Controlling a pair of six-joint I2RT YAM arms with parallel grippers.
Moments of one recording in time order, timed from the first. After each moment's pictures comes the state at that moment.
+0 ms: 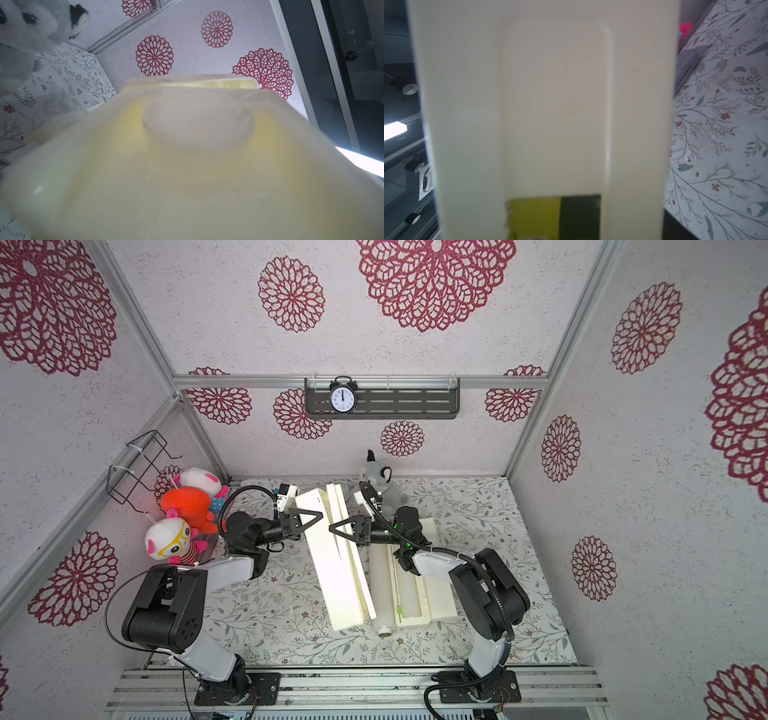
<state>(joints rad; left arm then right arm) -0.14 1.63 0.76 1.12 1.16 -1.30 0.60 1.74 0.99 0.91 -0.95 1.19</state>
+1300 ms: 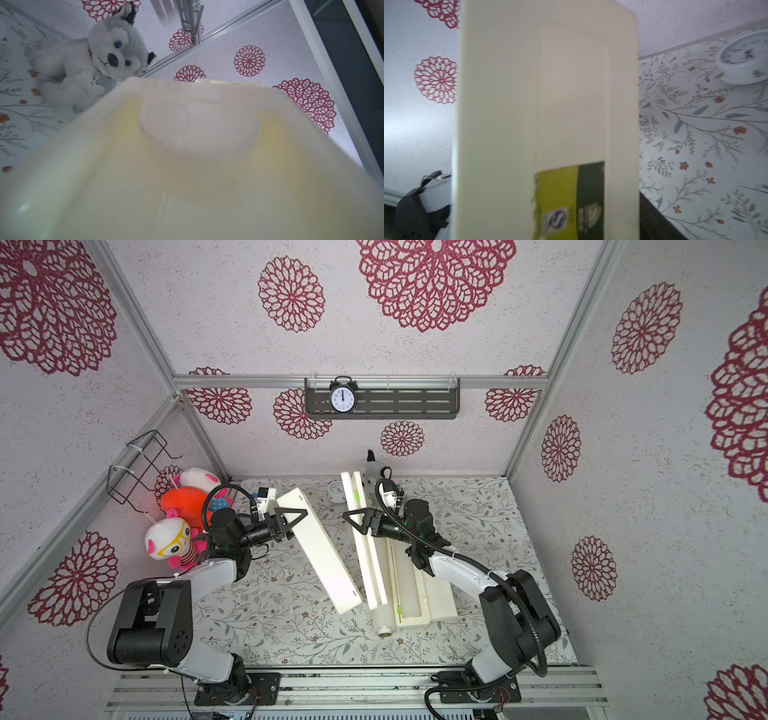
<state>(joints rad) 0.02 1.53 0.74 0.76 1.11 -1.07 0.56 1.54 0.99 0.47 -0.63 0.84</state>
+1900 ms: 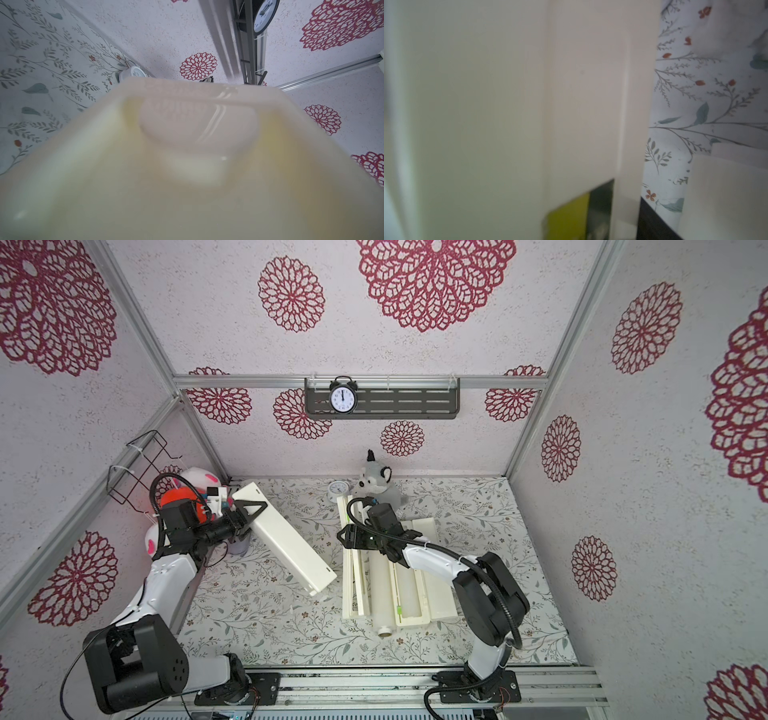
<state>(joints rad) 0.31 1.33 0.93 -0.10 0.94 -0.67 0.70 1.77 1.19 -0.04 -0.24 0.64</state>
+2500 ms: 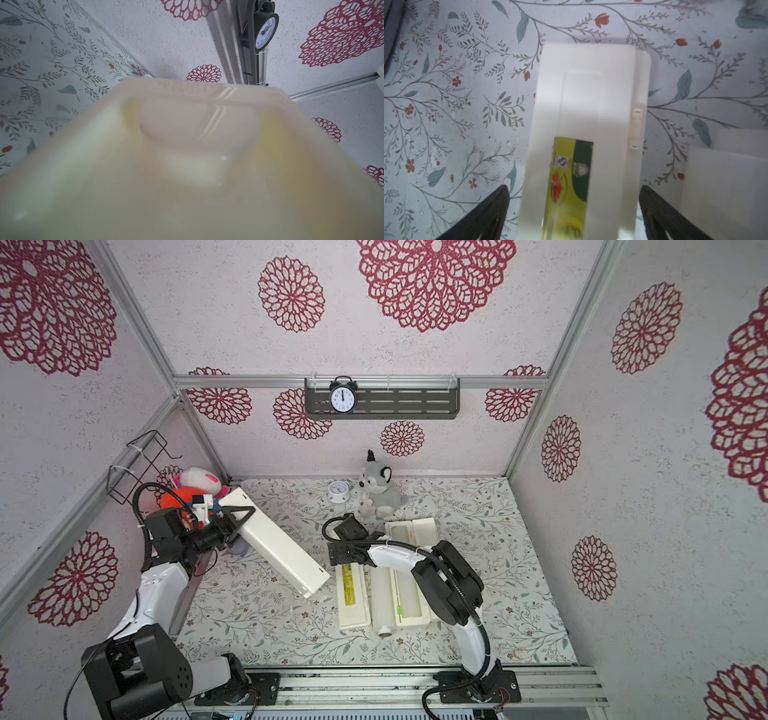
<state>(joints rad) 0.40 1.28 0.88 -0.11 0.98 -0.66 0.83 2.03 1.44 -0.33 0.10 0.53</state>
